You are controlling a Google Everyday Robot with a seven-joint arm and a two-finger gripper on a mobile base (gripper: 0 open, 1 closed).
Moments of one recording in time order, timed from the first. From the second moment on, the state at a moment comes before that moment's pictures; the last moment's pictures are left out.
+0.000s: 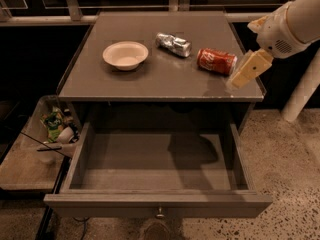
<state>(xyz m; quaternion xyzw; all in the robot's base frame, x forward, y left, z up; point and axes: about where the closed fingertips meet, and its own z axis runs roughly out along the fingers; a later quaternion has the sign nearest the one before) 0.589 -0.221 0.951 -0.52 0.78 0.00 0.36</state>
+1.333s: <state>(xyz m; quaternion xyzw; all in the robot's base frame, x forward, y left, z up) 0.679 -0.228 0.903 -0.53 0.78 0.00 0.33</state>
